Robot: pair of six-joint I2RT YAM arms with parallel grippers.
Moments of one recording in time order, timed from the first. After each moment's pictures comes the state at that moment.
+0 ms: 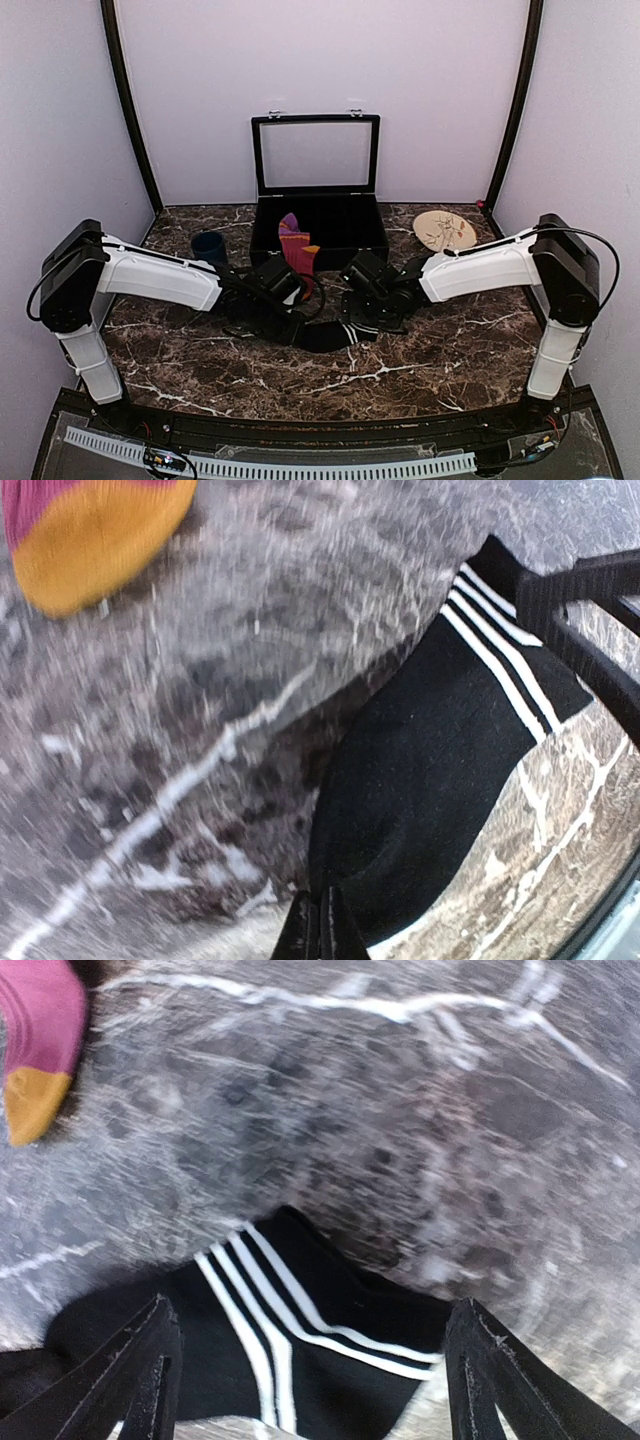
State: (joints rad) left arm -0.96 1.77 1.05 -0.37 0.02 -0.62; right arm 0.98 1.84 1.13 -0.40 0.28 0.94
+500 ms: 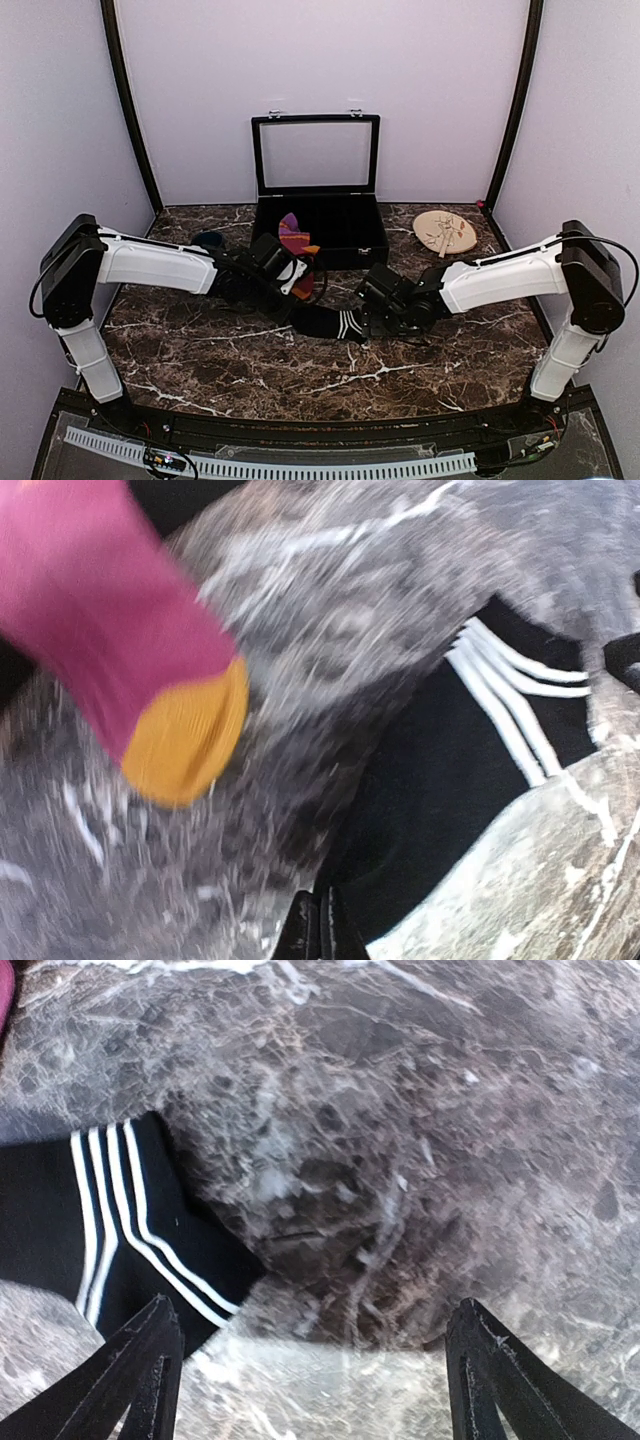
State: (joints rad) left arm -0.87 1.77 1.11 -0.33 -0.03 -0.15; right arm 1.01 1.71 0.99 -0.49 0.40 0.93
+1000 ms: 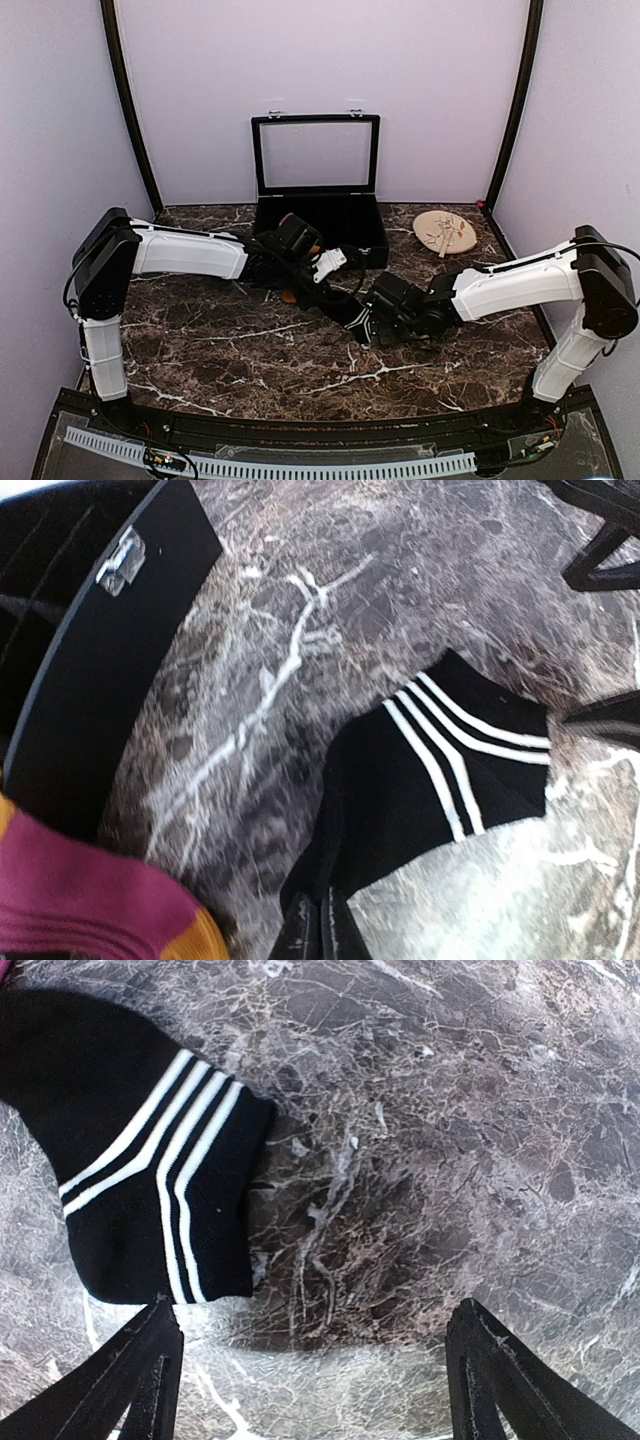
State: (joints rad) left arm -0.87 1.96 1.37 -0.28 0.10 0.28; right arm 1.05 1.63 0.92 -0.51 0.45 0.87
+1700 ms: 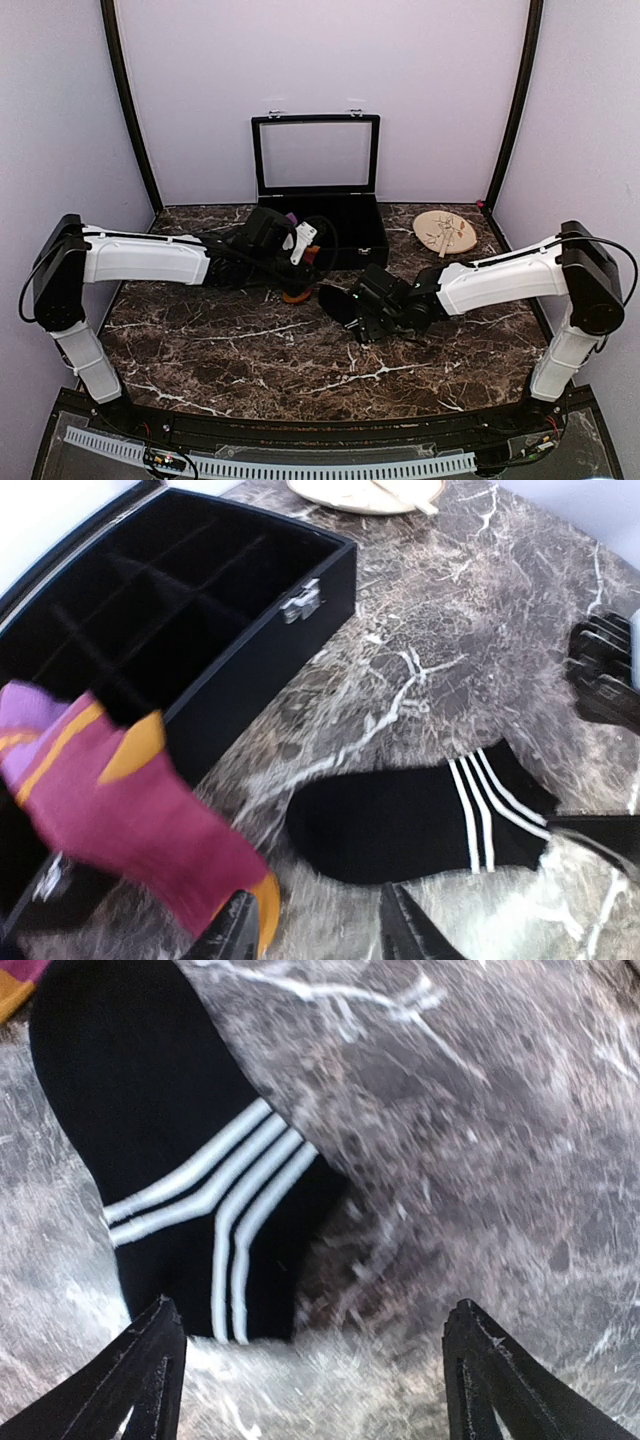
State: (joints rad) left arm -0.87 1.79 1.22 -0.13 -0.08 0.03; right arm 1.05 1.69 0.99 -0.49 0.48 0.71
